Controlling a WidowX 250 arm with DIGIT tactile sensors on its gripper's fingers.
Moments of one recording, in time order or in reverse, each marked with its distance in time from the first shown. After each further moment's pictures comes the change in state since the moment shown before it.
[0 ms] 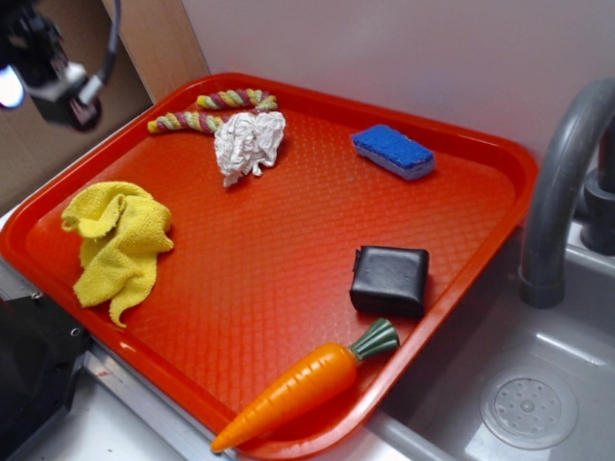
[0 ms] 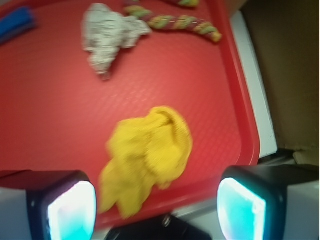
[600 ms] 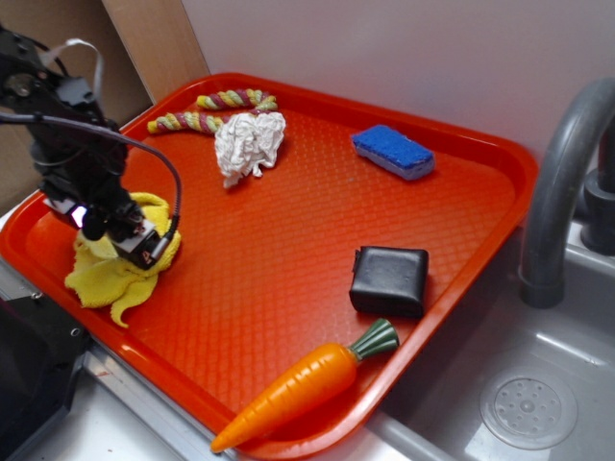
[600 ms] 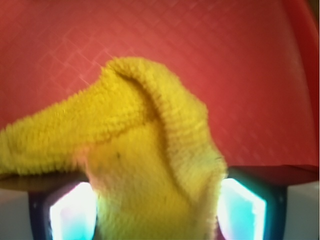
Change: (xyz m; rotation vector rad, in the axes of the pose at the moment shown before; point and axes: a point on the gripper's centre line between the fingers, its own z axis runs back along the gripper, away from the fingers) arm -0.004 -0.012 -0.115 0.094 -0.068 -0.149
